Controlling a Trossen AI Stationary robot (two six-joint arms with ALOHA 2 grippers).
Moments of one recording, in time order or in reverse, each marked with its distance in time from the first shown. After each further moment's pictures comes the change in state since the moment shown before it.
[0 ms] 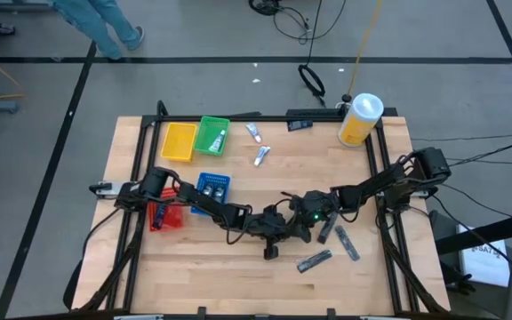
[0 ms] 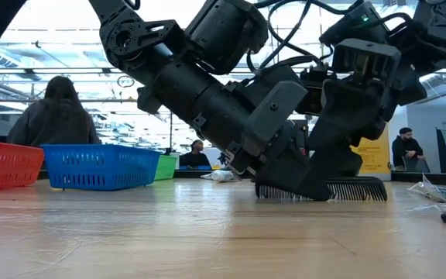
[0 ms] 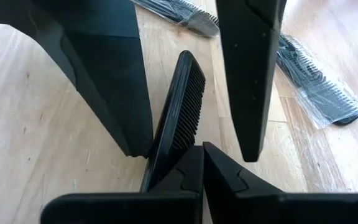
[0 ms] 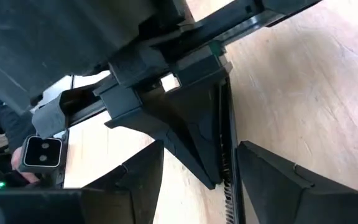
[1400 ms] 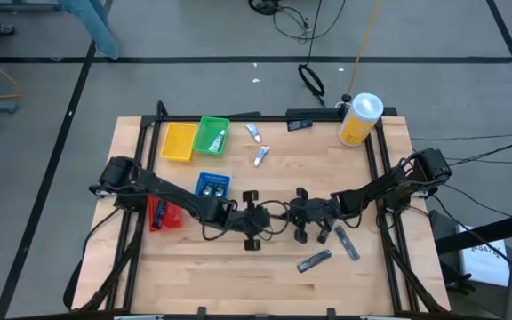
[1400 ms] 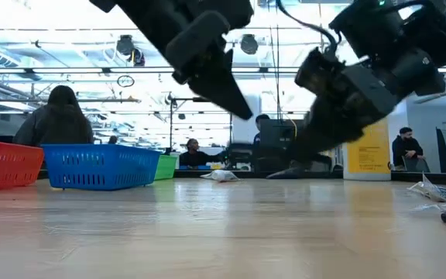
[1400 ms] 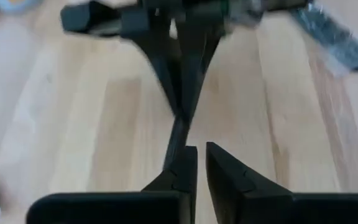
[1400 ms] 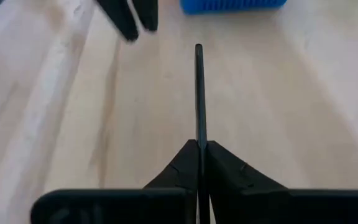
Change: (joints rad) left arm -0.066 -0.399 -0.005 -0.454 -0.321 0.186; right arm 0.069 -0.001 0.015 0.012 0.482 -0.473
